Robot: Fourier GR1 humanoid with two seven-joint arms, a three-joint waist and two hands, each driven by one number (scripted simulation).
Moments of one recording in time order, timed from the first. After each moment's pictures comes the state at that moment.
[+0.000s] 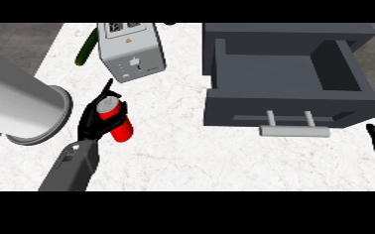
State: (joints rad) left arm -0.46 0.13 0.28 -0.55 0.04 -0.14 -0.57; right arm 0.32 0.00 -0.24 -2.18 -0.09 0.20 0.08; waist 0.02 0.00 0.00
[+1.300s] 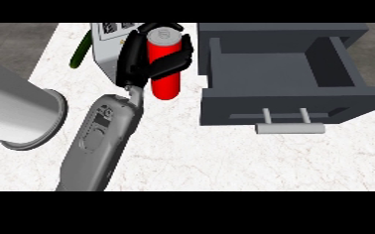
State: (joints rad) left arm -0.68 0.00 -0.12 -1.33 0.00 0.30 0.18; right arm 0.30 -0.04 -0.31 -2.19 -0.15 0.23 0.10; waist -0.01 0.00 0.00
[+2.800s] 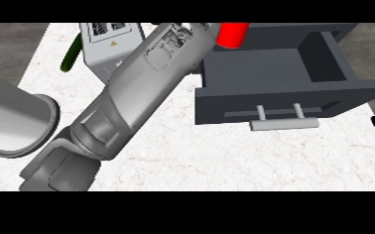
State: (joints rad) left arm -1.42 0.00 -0.29 -0.65 0.27 0.55 0.17; right arm 0.26 -0.02 -0.27 -2.20 -0.11 0.22 0.13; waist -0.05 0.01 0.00
